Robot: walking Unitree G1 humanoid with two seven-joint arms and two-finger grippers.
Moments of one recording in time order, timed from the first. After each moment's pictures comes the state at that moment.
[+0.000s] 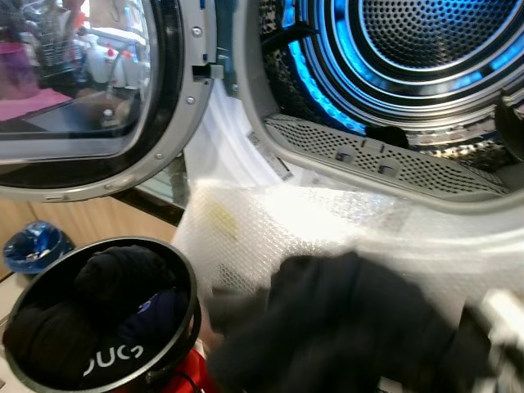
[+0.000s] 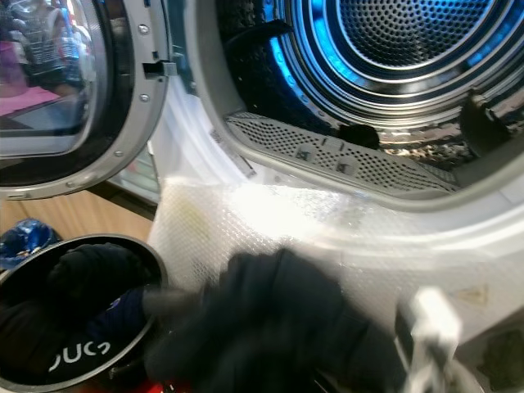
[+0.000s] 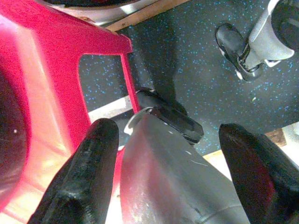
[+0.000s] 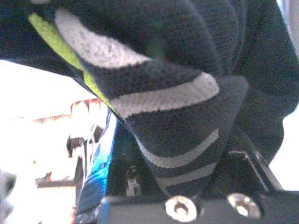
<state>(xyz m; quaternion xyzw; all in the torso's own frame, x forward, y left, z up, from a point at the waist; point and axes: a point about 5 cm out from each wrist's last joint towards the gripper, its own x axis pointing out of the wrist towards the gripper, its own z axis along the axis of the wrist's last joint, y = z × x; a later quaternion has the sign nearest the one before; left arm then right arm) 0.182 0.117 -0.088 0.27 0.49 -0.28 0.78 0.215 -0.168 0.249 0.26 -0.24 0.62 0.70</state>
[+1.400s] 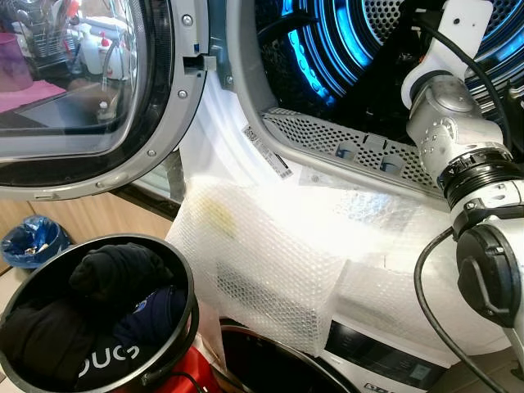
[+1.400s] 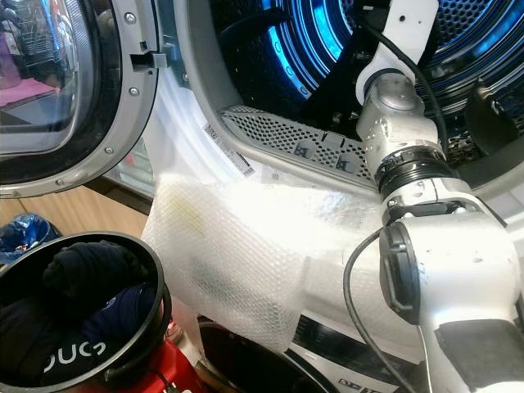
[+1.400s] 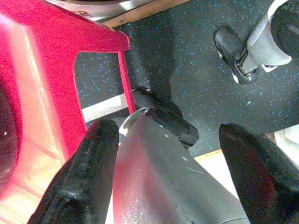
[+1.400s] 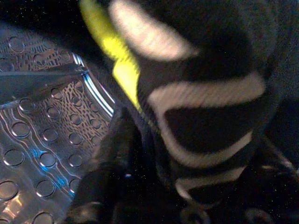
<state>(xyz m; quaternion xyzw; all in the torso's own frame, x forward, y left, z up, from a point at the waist) 0.185 0.115 -0.087 0.25 0.49 -0.26 0.79 0.425 -0.172 0.372 0.03 -0.11 -0.08 0.99</state>
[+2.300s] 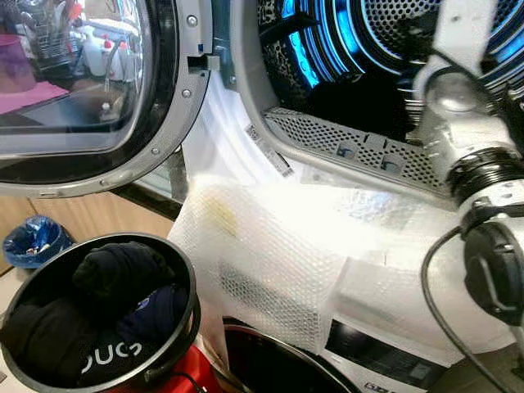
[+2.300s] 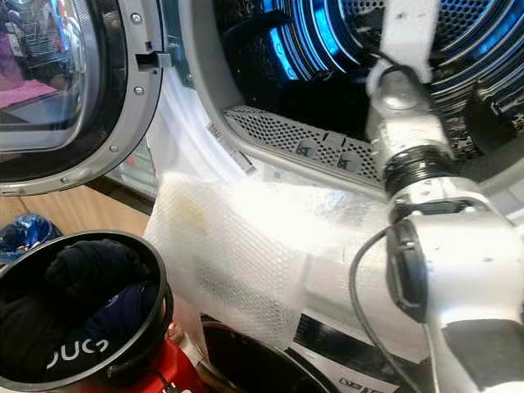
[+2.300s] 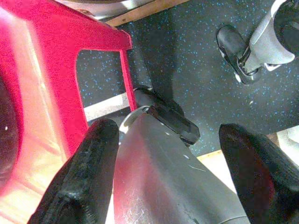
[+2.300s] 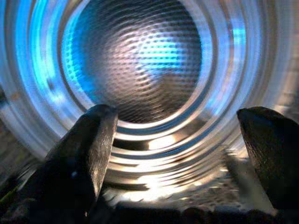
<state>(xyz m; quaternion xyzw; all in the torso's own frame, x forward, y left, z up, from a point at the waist) 0.185 0.117 -0.087 0.25 0.49 -0.25 0.79 0.413 -0.212 0.388 -0.04 -0.17 -0.23 0.96</state>
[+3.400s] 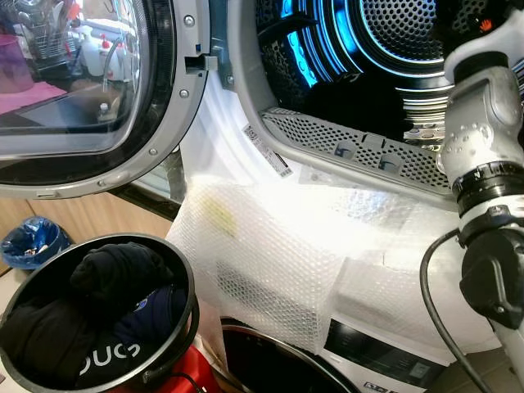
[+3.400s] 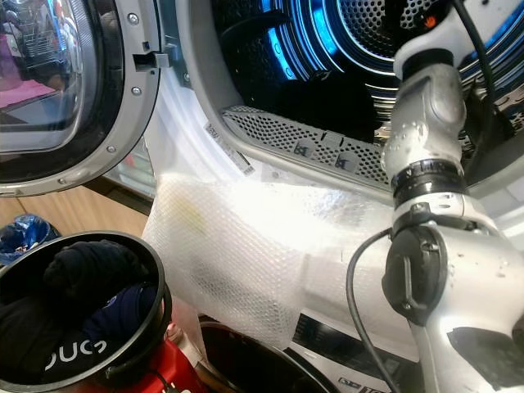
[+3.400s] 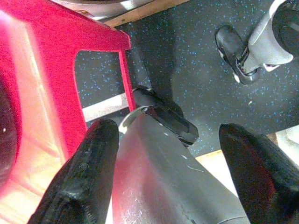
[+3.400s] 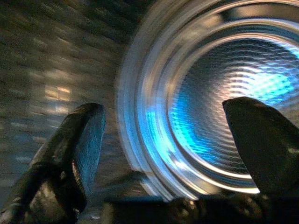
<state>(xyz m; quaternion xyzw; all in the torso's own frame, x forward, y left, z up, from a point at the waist) 0.185 0.116 -0.087 0.25 0.49 -0.25 0.80 0.400 -0.207 0.388 0.19 -0.36 0.11 0.91</state>
